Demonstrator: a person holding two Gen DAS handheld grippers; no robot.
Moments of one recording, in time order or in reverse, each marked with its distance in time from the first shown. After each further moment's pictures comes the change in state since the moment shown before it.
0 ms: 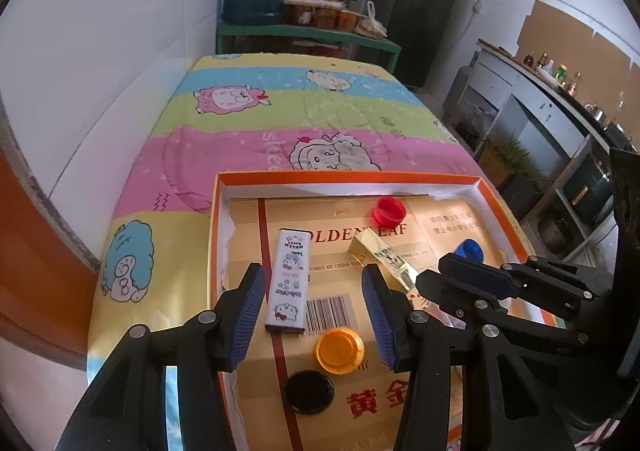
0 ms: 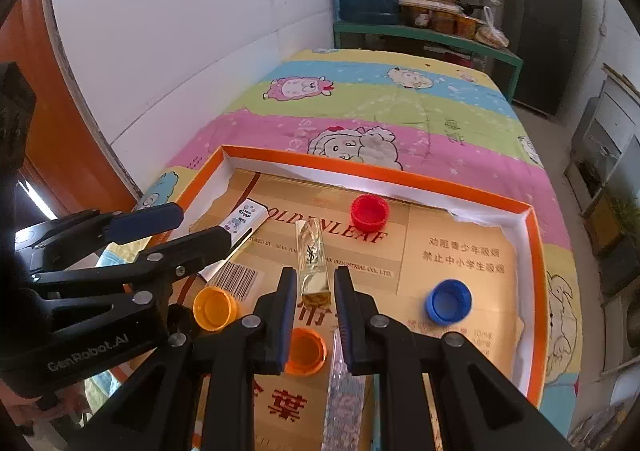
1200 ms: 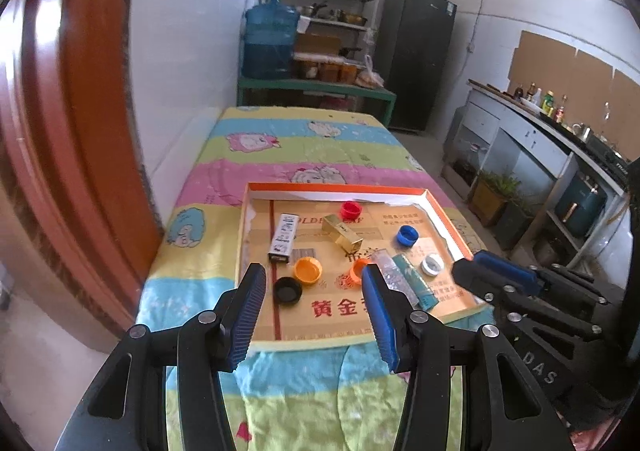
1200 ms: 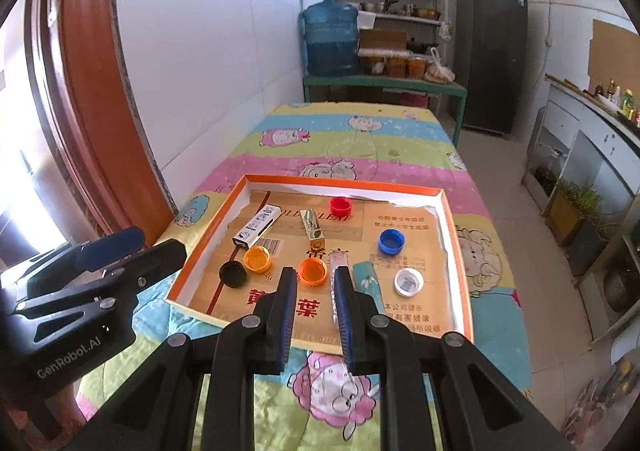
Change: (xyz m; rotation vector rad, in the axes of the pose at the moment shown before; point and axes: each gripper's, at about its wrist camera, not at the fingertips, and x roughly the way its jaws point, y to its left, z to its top) left arm -0.155 -0.041 -0.079 -0.001 -0.198 0.071; right arm -0.140 0.031 -0.069 0.075 -0.196 -0.106
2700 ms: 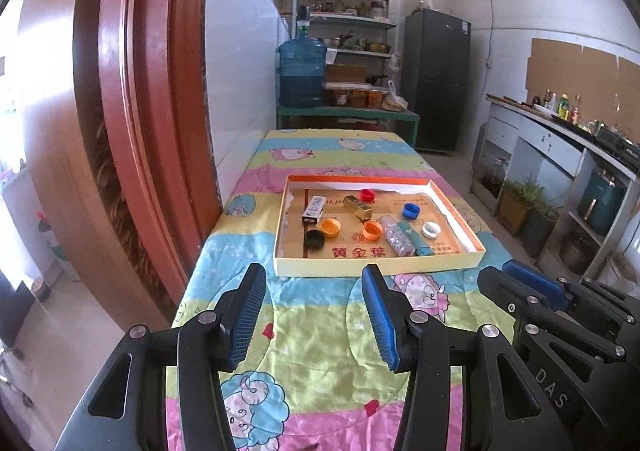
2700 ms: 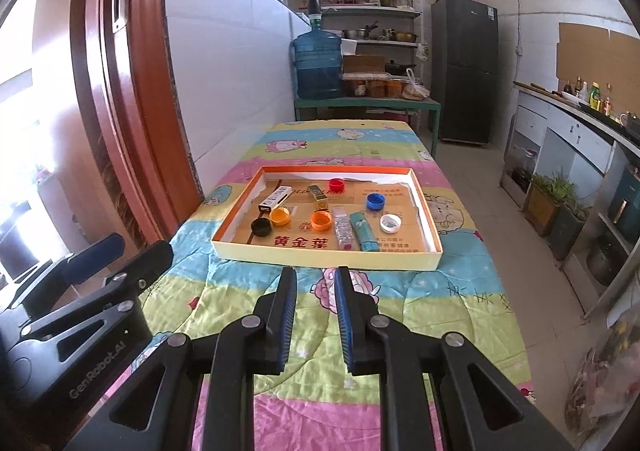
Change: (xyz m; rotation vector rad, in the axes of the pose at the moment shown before) left arm -0.108 -0.025 -0.090 0.016 -0.114 0.141; right arm -0.099 0.028 -0.086 0.039 -0.100 -0.041
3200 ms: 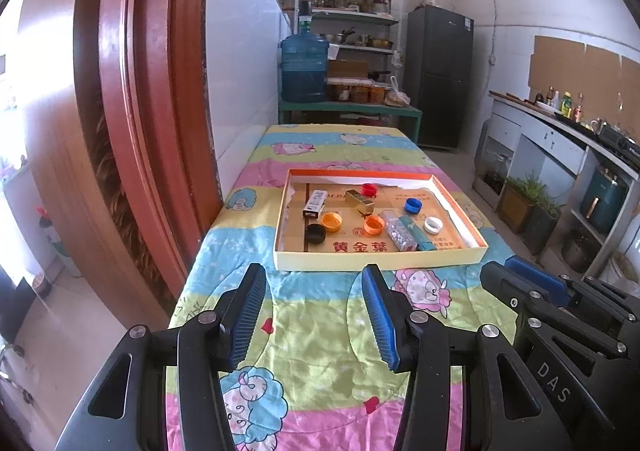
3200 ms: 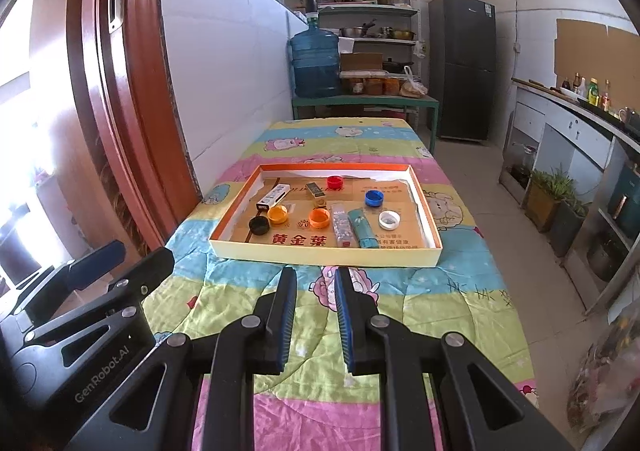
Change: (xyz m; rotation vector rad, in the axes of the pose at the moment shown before) left arm 0.003 -0.002 -0.003 -0.004 0.010 0.013; right arm 0.005 -0.004 0.001 0.013 0.002 -0.002
